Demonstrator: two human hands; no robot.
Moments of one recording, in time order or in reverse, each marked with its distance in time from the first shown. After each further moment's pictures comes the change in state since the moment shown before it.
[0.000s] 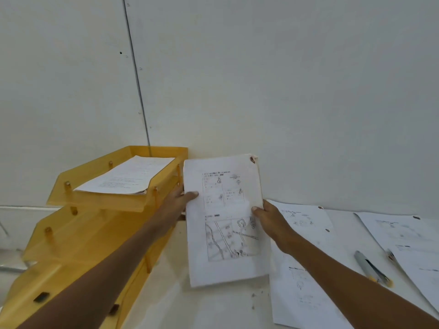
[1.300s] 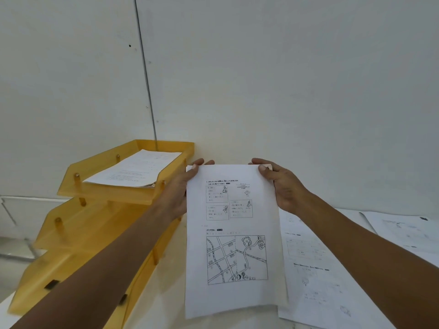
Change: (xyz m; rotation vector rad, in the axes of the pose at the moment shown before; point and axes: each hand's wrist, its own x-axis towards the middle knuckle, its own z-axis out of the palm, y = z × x) left_hand 0.001 0.035 0.002 -0.709 -0.100 -0.037; right_hand 0.031 -0.060 -0.022 0.605 -0.138 -0.030
